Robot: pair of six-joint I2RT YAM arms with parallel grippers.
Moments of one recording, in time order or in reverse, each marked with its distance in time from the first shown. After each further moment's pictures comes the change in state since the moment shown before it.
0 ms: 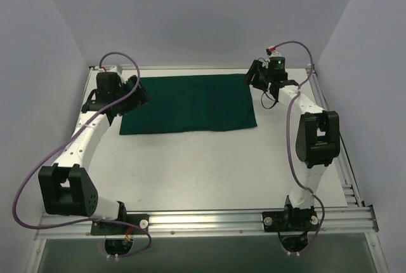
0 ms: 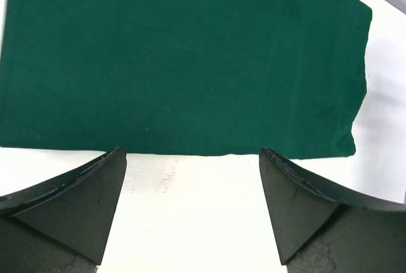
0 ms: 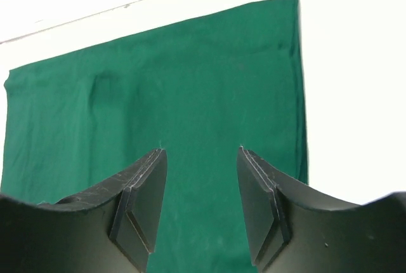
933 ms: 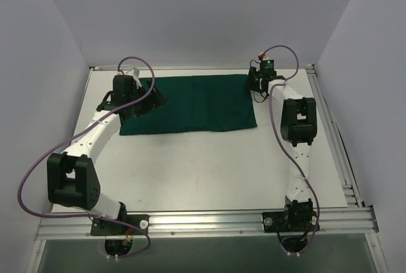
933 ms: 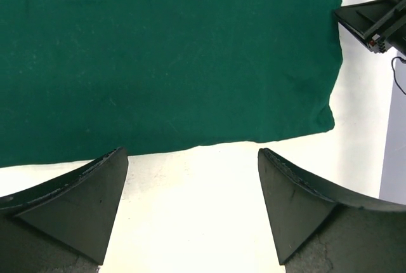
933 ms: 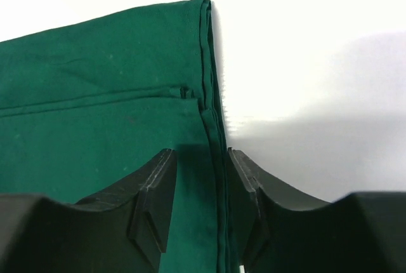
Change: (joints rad) left arm -0.114 0.084 -0.044 0.126 0.069 -0.059; right arm -0.019 0.476 0.439 -0.154 0.106 -0.122
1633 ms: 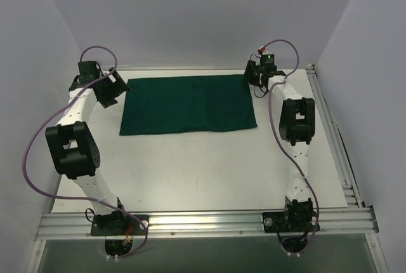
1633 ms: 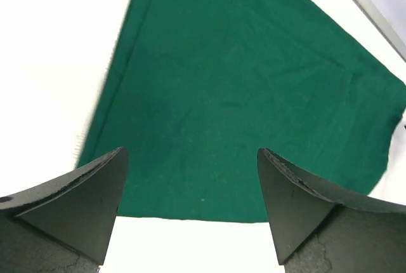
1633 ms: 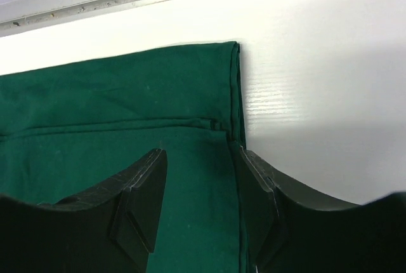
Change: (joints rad) left arm 0.341 0.329 0.375 -0.192 0.011 0.074; right arm 0.000 0.052 0.146 -0.041 -0.041 0.013
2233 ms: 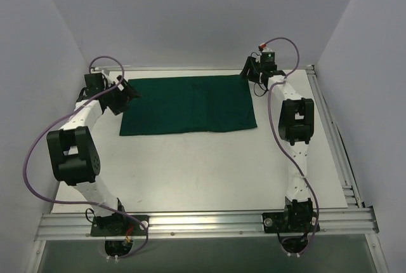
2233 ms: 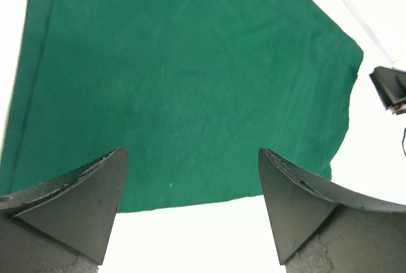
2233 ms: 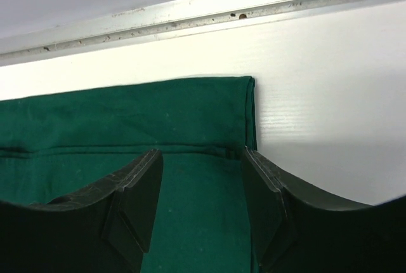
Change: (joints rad) left arm -0.021 -0.054 -0.211 0.214 0.182 -0.071; right arm -0.007 0.022 0.040 0.058 -0.025 0.019
